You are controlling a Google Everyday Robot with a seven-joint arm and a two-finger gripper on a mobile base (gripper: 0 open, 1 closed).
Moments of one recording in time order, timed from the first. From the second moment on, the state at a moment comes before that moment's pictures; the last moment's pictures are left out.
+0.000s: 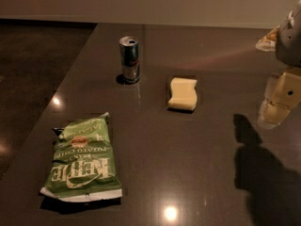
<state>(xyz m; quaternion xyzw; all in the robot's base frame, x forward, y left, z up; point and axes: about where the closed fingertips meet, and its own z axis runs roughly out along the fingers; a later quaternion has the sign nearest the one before) 0.438 -0.217 0.976 -0.60 0.78 -0.03 0.16</state>
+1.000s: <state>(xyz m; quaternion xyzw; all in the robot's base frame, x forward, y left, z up) 0.479 -0.179 0.957 -0.60 0.78 -0.02 0.18</state>
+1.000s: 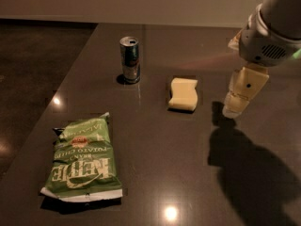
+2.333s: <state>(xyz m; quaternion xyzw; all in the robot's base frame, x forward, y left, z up) 0.550 -0.113 0.869 -0.61 0.78 0.04 0.16</state>
